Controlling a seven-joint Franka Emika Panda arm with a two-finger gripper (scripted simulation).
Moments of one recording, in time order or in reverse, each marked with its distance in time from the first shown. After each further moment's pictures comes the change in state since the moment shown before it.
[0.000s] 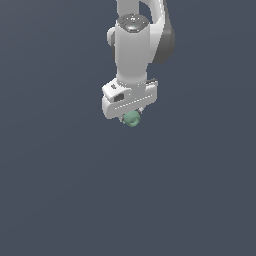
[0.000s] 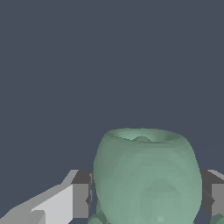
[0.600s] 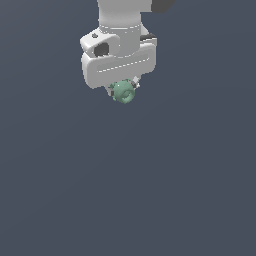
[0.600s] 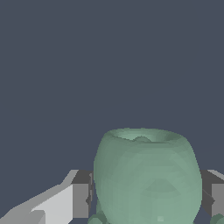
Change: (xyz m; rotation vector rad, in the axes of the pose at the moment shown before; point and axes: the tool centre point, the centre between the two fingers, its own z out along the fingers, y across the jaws) arm -0.004 0.028 -0.125 0.000 0.000 0.000
